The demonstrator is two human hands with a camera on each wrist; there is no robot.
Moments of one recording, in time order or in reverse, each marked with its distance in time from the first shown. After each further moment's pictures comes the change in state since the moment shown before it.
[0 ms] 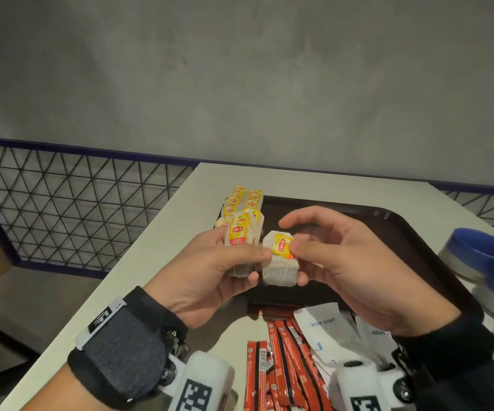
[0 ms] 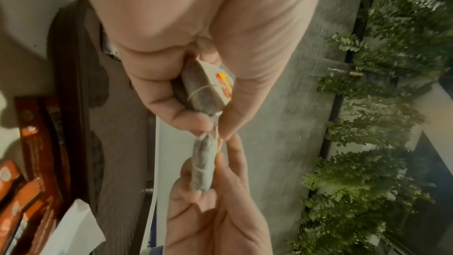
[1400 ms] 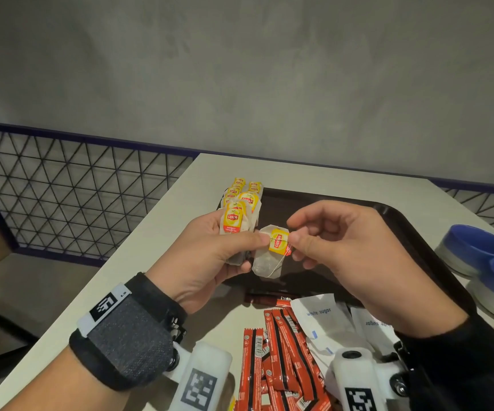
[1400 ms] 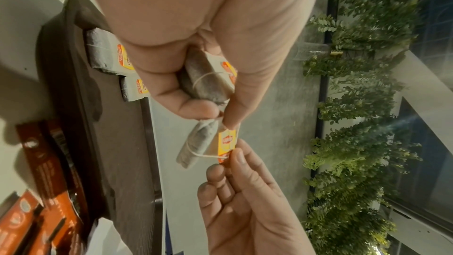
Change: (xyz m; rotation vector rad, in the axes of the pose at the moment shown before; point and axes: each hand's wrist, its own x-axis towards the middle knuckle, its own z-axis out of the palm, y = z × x) left_hand -0.002 0.000 0.004 0.166 0.115 0.112; right_hand -0.009 -0.007 -0.001 -0.325 0.109 -0.123
